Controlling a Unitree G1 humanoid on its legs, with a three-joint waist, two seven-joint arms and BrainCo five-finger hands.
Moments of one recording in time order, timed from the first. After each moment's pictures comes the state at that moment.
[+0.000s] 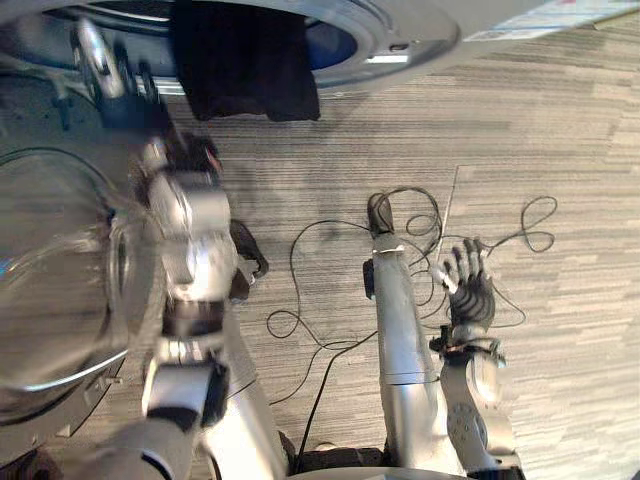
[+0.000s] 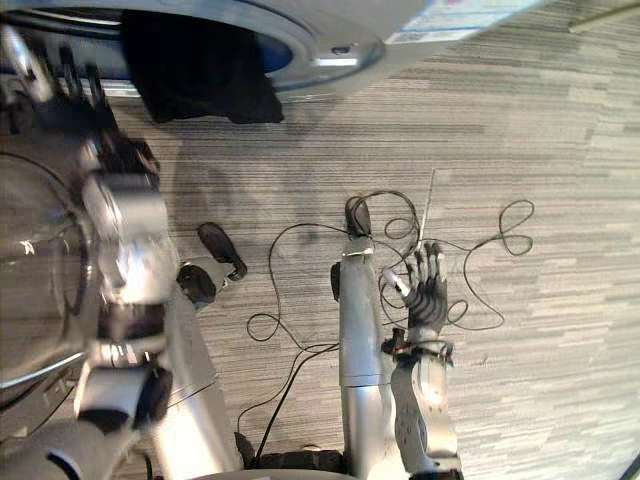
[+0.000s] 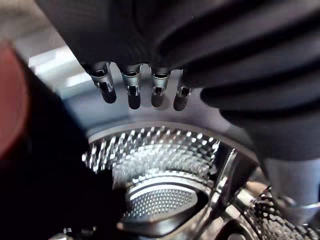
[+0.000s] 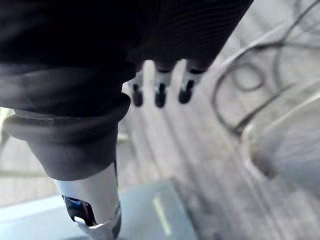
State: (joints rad) left arm -0.58 0.15 0.07 -0.12 -0.57 -0.29 0.63; right arm 0.09 -0.01 0.05 -0.15 0.38 -0.26 -0.24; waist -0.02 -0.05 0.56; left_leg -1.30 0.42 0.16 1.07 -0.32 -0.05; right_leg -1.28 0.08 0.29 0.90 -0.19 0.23
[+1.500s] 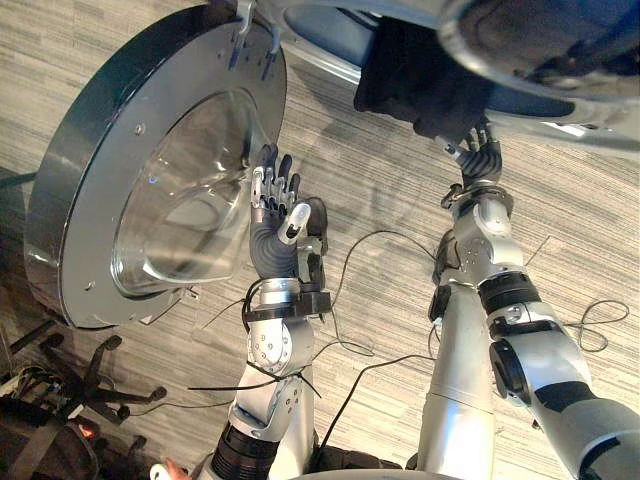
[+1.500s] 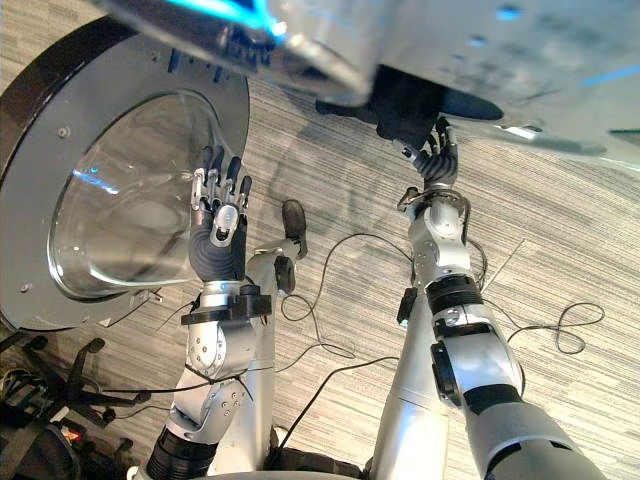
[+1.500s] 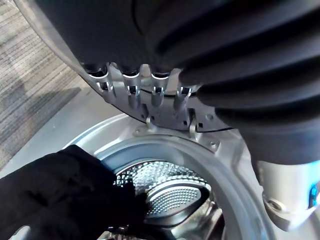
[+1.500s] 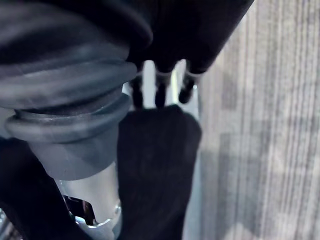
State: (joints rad) left arm -0.09 -0.04 -0.36 -0.36 -0.27 -0.28 0.34; right arm -0.89 -0.33 0.05 0.74 0.55 -0.18 -0.24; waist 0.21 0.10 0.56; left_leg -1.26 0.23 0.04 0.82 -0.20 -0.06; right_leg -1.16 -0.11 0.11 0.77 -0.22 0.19
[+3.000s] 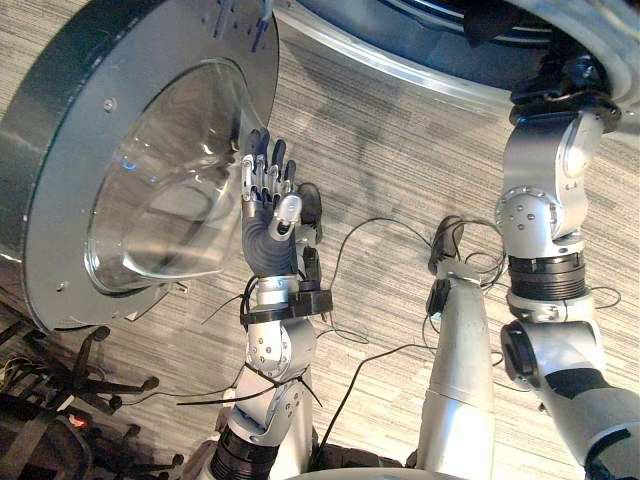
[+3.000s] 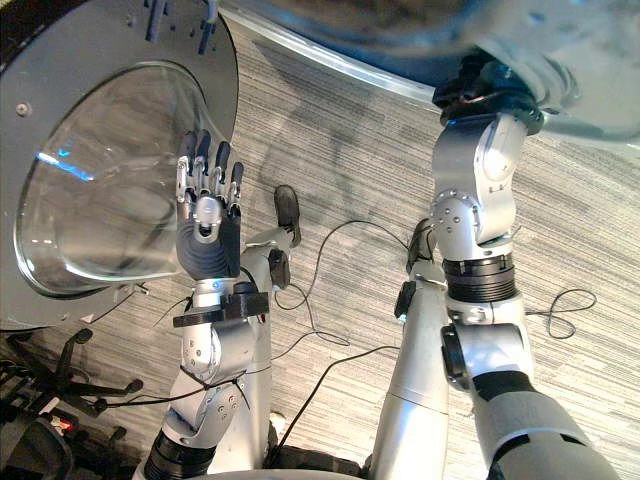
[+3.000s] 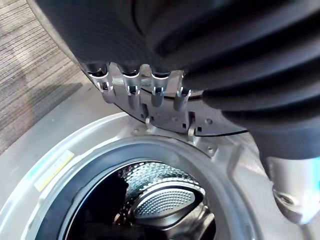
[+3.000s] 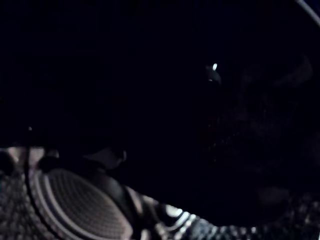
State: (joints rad) left arm -0.08 -0.04 -0.41 -0.45 -0.26 -0.27 0.40; right arm -0.96 -0.46 0.01 0.01 0.76 -0.25 -0.46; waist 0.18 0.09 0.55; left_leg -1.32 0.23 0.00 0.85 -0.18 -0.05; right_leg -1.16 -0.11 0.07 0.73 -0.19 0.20
